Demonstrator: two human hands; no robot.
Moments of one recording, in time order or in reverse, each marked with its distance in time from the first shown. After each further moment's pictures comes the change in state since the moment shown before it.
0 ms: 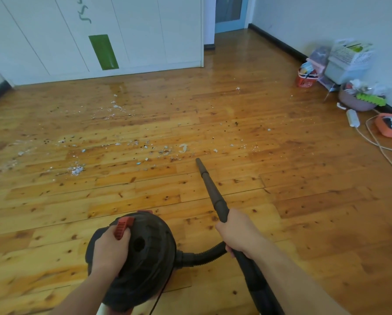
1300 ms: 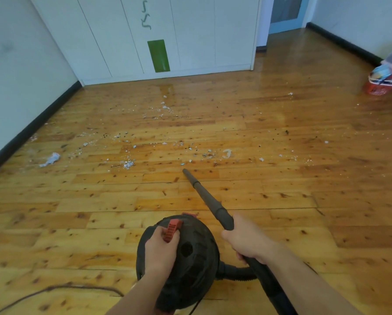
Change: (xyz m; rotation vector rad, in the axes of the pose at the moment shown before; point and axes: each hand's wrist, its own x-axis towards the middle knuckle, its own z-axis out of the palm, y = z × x) left_hand 0.018 -0.026 0.007 -0.222 0.060 -0.128; right_hand 0.033 -0.070 0.066 -0.169 -0.226 -0.124
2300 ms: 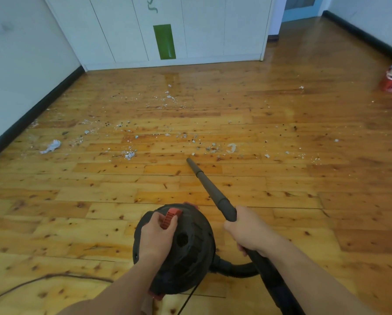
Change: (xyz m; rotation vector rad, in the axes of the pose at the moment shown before) left_hand 0.036 0.004 -0.001 0.060 0.012 0.055; right_hand 0.023 -0.013 -0.015 0.002 0.005 -0.031
